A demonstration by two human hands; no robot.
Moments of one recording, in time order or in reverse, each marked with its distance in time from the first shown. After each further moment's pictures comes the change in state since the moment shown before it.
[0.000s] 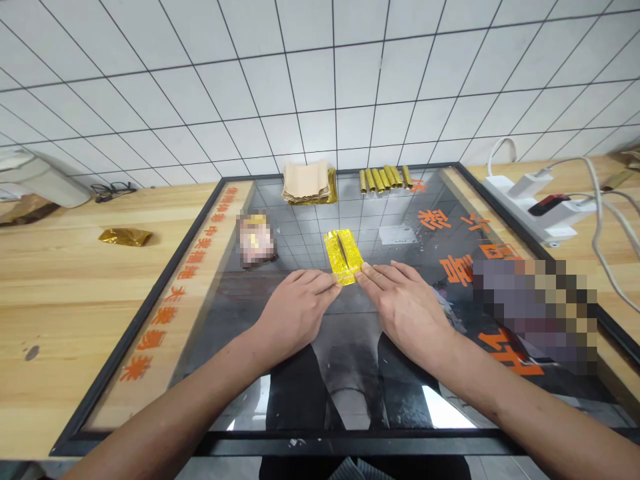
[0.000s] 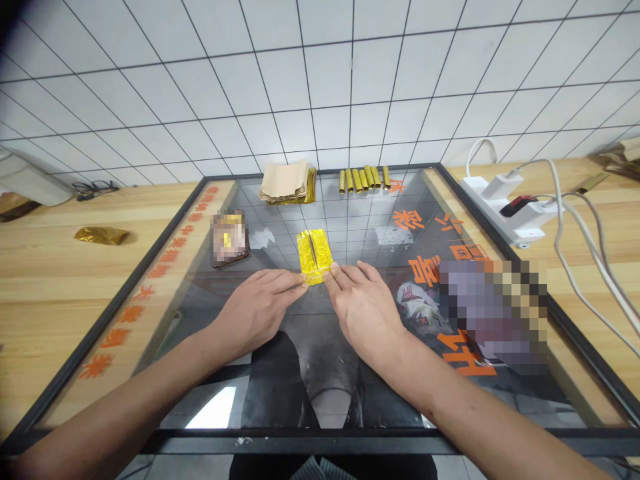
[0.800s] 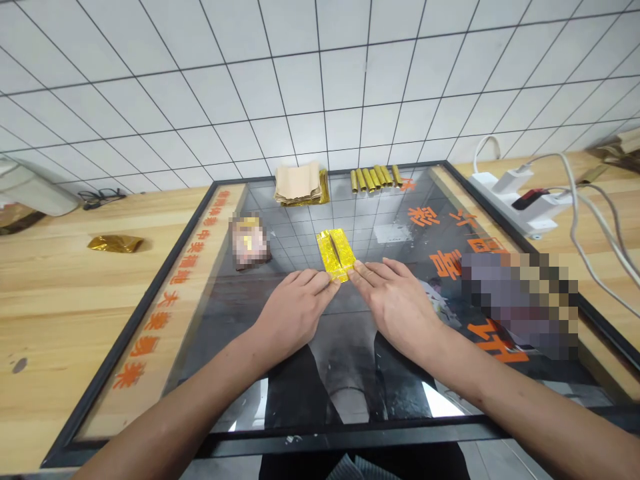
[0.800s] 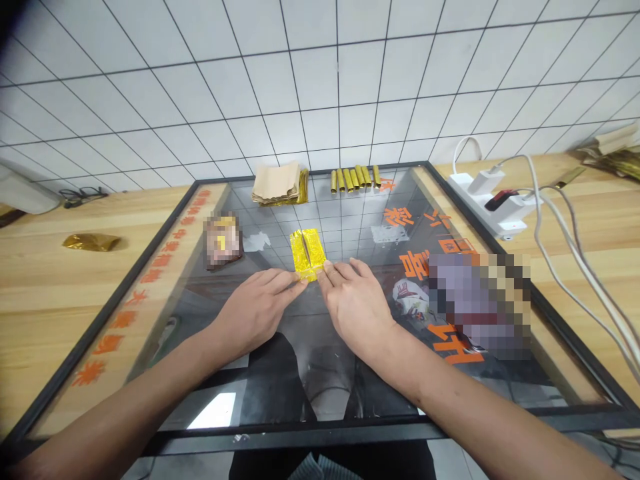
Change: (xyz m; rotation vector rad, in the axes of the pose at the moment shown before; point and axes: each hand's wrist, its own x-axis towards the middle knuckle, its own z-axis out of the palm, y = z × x) left_hand 0.004 0.008 -0.002 0.128 -0.142 0.005; right_hand 0.001 -0.005 -0.004 -0.017 -0.064 0.015
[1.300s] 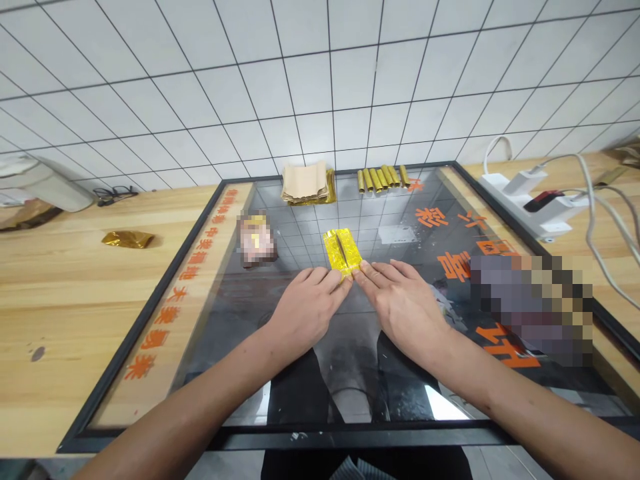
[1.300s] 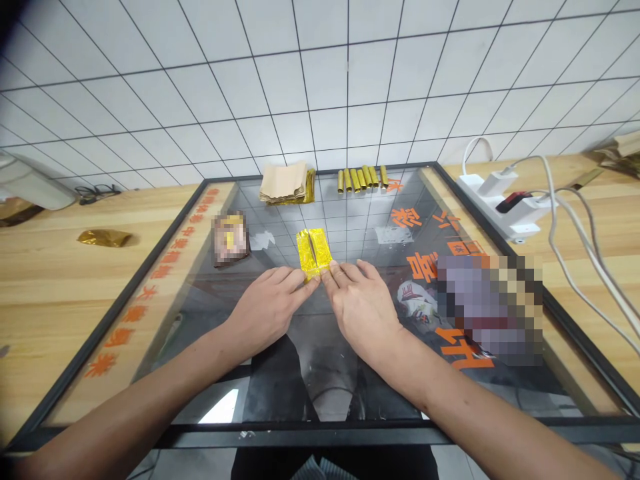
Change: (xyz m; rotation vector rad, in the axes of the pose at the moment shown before) left_hand 0.010 0.009 -0.001 0.104 -0.002 0.007; right_hand -0.001 -0.003 0.001 -0.024 0.006 0.006
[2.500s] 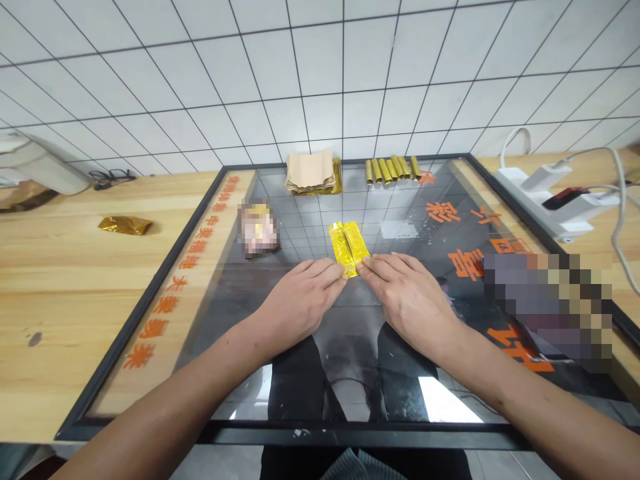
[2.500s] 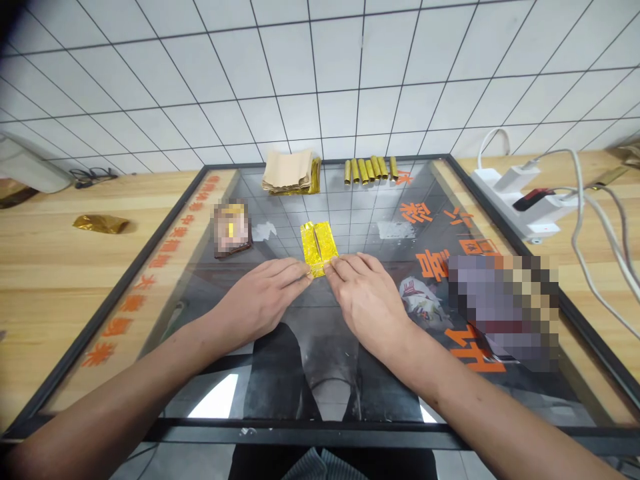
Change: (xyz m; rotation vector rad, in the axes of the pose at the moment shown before) left_hand -0.012 -0.020 0.002 -0.110 0.056 0.105; right_hand 0.005 0.007 -0.001 0.064 0.049 -0.065
